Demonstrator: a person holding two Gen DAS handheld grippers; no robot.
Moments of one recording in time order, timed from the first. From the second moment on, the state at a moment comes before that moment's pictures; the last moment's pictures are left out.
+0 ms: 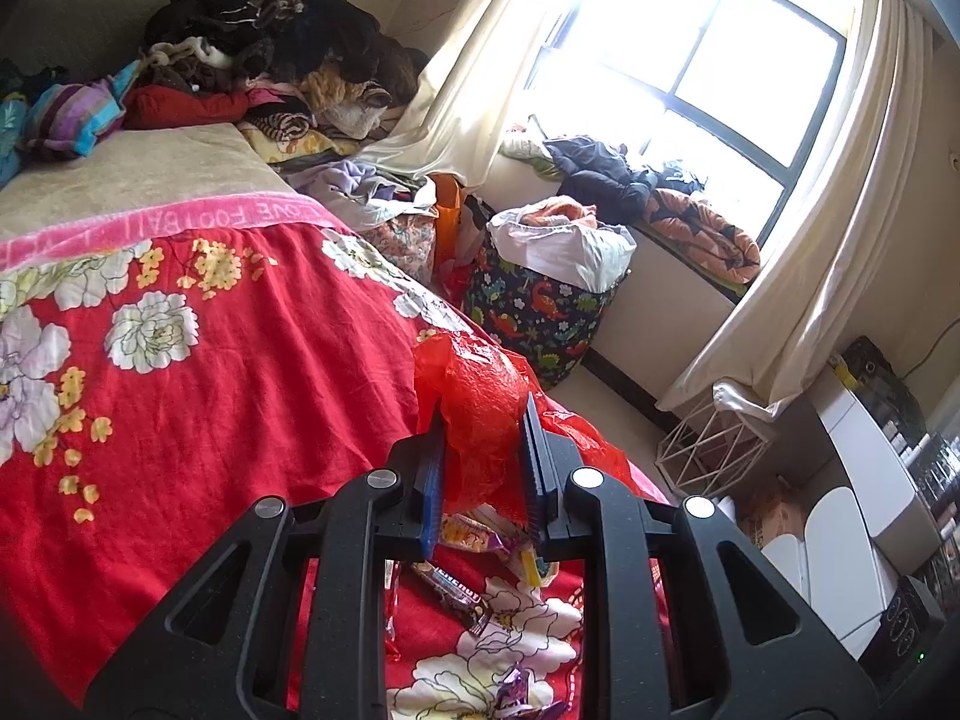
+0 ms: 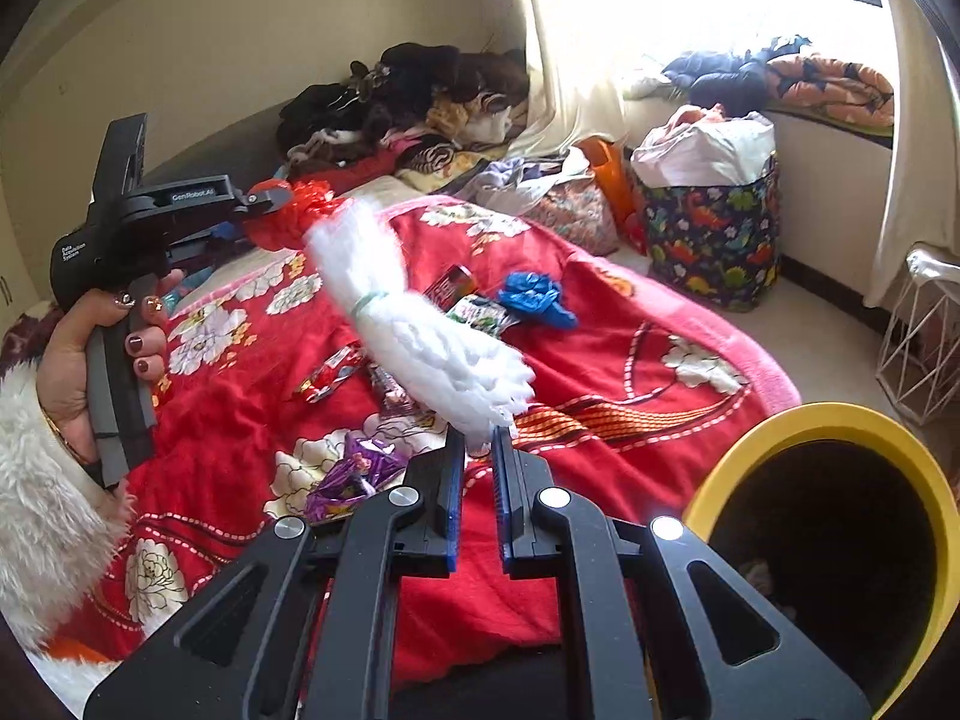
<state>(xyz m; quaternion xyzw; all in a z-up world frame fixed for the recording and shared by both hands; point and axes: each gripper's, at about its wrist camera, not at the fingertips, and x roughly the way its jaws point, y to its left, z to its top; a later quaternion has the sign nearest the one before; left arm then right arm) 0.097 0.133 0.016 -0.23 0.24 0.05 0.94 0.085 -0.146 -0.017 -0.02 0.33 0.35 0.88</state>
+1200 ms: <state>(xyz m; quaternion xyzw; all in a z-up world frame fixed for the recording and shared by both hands) 0.102 0.046 0.031 -0.17 0.24 -0.04 0.95 0.086 -0.231 -0.013 0.03 0.32 0.24 0.92</state>
